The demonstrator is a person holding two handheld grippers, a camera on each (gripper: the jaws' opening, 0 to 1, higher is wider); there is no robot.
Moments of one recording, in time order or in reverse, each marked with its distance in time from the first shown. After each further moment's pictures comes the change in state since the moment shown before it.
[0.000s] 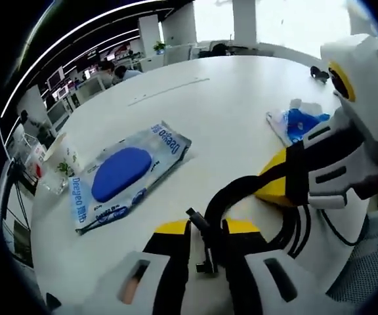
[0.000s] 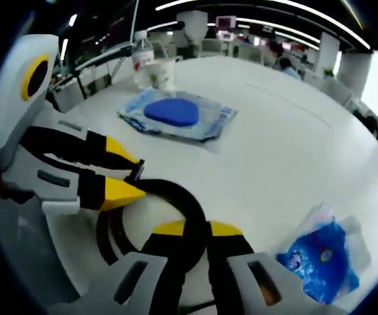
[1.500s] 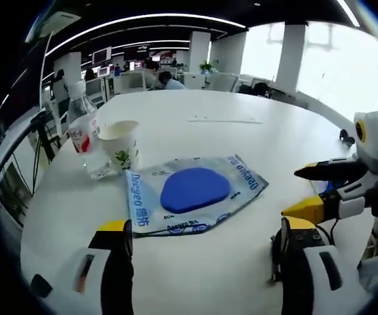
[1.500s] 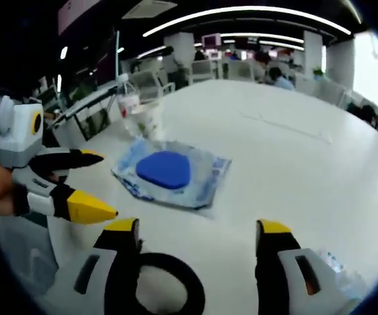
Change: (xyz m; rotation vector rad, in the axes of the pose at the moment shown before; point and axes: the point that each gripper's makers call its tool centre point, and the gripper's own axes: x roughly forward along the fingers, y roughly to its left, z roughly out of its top) left arm -0.026 0.115 0.017 -0.341 -0.178 0.076; right arm 0.012 -0.015 0.085 0.132 -0.167 0.034
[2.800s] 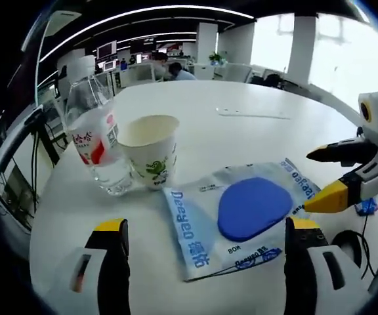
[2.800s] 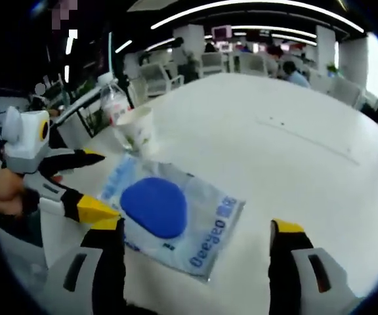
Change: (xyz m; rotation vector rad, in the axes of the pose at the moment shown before) left arm 0.056 0.068 0.016 0.009 0.065 0.057; right arm 0.072 -0.010 0.041 0.004 0.067 0.074
